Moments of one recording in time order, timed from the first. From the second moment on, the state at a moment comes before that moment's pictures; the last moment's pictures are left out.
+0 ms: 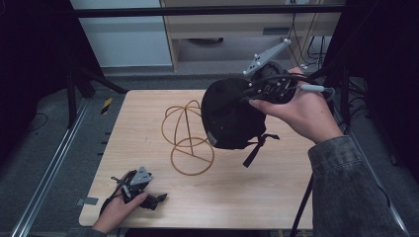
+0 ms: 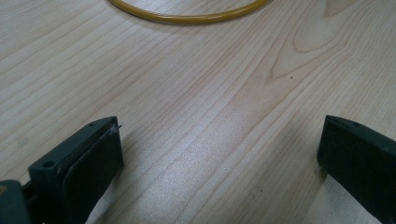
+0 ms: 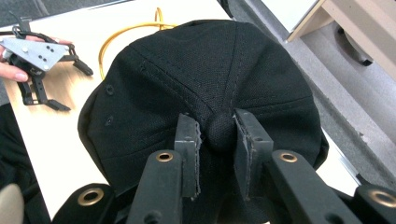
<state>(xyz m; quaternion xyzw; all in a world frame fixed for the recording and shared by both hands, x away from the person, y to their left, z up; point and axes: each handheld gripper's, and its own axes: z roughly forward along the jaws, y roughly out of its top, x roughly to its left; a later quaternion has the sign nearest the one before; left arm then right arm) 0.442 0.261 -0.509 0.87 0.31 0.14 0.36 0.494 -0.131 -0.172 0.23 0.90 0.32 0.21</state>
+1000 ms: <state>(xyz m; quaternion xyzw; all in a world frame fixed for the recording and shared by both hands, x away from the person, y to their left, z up) 0.442 0.261 -0.509 0.87 0.31 0.14 0.36 0.505 -0.100 -0.163 0.21 0.89 0.35 0.20</state>
